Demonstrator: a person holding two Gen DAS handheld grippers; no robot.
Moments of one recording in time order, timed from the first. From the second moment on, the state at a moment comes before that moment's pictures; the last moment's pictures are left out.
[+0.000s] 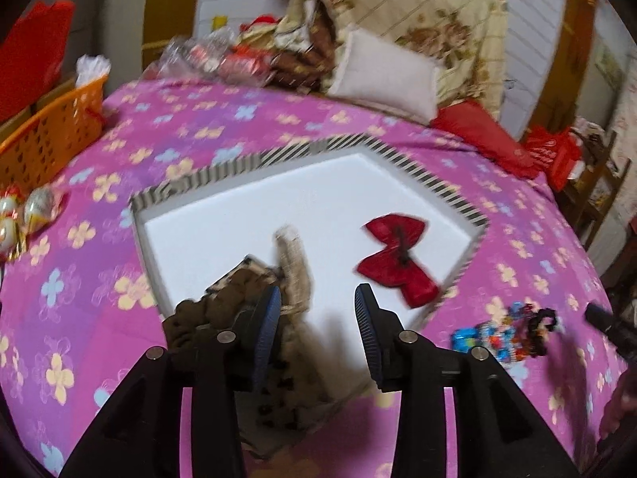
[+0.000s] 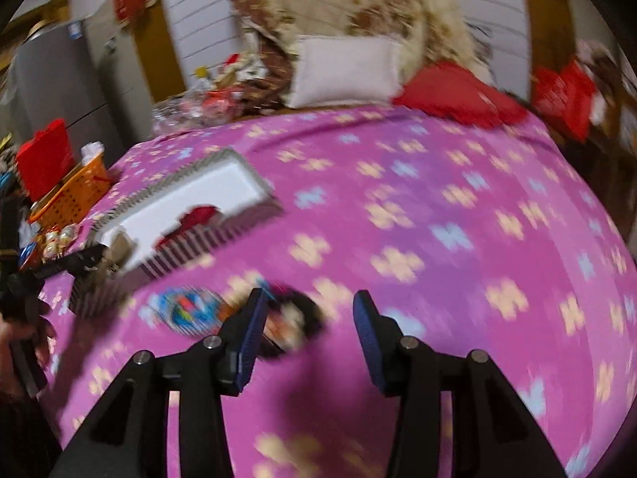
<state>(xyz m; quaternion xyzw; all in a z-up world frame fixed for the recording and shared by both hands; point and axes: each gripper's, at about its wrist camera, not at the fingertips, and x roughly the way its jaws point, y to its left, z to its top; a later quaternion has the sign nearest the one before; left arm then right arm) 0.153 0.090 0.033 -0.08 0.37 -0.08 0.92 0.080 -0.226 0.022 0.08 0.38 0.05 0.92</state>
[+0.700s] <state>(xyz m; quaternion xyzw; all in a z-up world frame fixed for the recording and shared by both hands) 0.131 0.000 0.005 -0.02 0.41 -0.29 0.86 0.110 -0.209 -0.017 0.06 0.40 0.11 0.91</state>
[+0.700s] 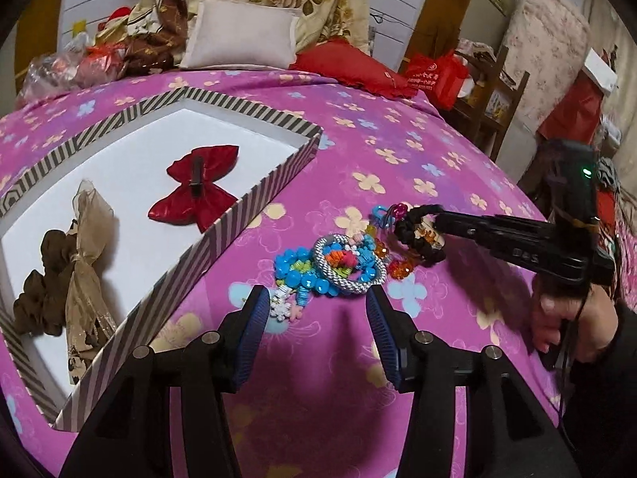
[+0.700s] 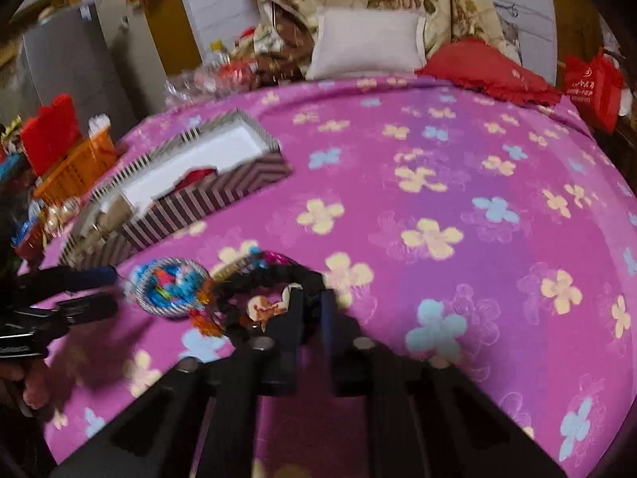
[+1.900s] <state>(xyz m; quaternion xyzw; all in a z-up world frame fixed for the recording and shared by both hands) 0.162 -0.015 -0.019 -0.17 0.46 -0.30 0.82 0.073 -0.243 -0.006 0.16 0.41 0.05 0.90</state>
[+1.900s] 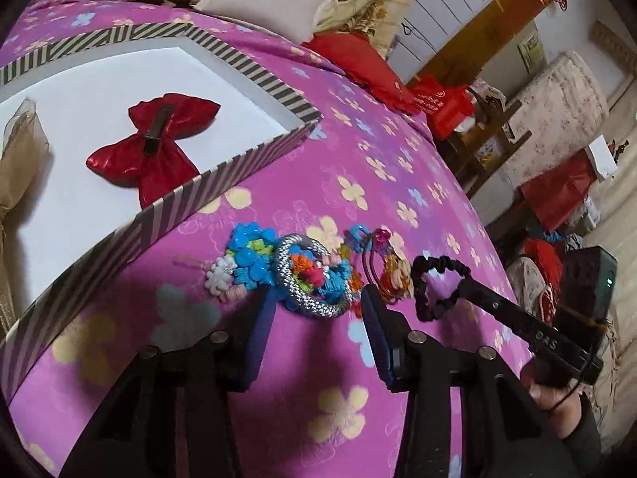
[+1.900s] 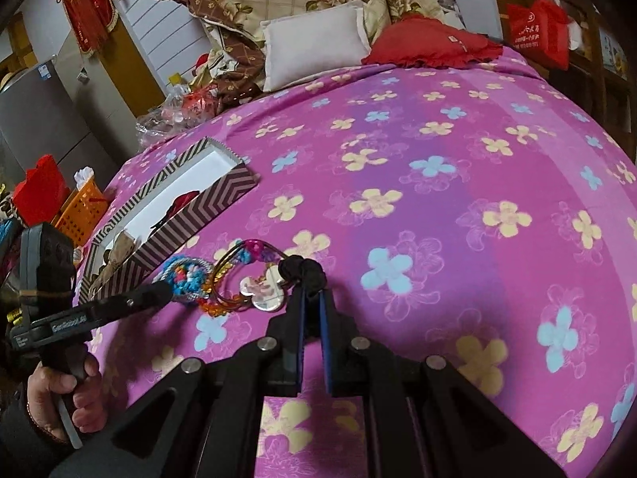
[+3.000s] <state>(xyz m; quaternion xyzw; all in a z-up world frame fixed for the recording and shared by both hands) 0.129 -0.007 0.027 -0.12 0.40 -0.32 0.85 0.065 -0.238 0.015 0.13 0.37 0.03 0.92</state>
